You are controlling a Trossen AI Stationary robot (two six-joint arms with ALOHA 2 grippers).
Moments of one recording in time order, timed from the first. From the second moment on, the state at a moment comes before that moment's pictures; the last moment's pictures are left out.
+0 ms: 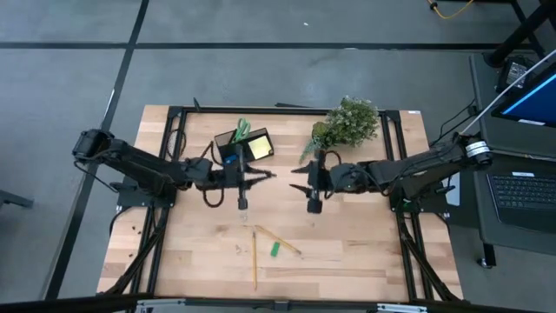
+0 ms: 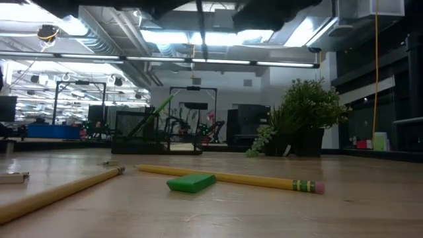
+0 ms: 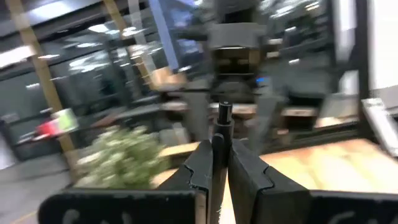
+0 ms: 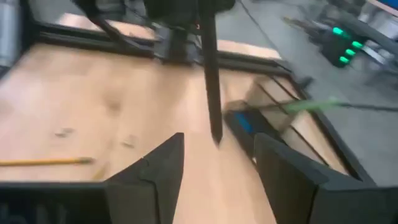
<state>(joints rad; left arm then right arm) -0.16 1.24 0.60 0.75 -0.31 0.28 0.21 1.37 0.94 0.02 0.38 -0.07</state>
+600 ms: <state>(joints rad) -0.02 1.14 0.60 0.55 -0.76 0.08 0.21 1.37 0.94 -0.06 0.36 0.05</state>
